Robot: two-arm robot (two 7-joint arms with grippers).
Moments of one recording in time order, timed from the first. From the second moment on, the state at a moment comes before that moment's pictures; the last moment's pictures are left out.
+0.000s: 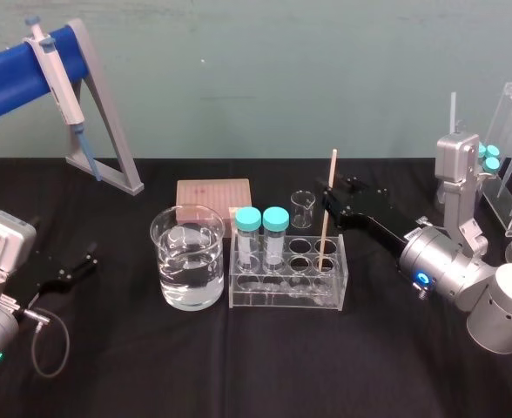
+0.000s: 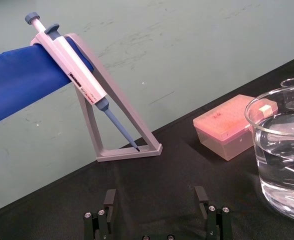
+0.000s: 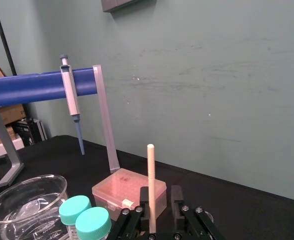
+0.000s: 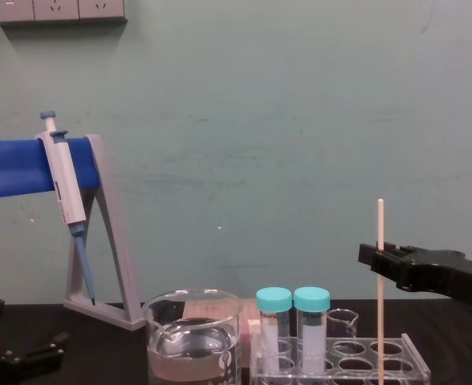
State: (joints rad) left arm -0.20 0.60 0.45 -1.41 -0.25 -0.12 0.03; right arm 0.44 0.31 -0.32 -1.13 0.48 -0.12 0.51
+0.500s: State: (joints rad) left arm -0.20 0.60 0.45 -1.41 -0.25 -0.12 0.03; right arm 0.43 0.31 -0.31 -1.13 0.48 -0.11 0.50
